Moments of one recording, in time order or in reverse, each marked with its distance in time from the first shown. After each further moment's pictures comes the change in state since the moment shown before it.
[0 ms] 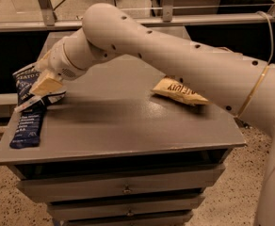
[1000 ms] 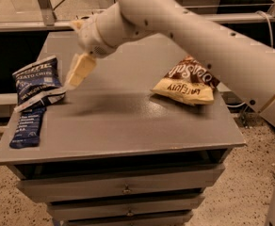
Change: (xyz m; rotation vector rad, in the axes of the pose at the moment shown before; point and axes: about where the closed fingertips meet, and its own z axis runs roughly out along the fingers) arm 0.022 -0.050 -0.071 0.063 0.023 -0.094
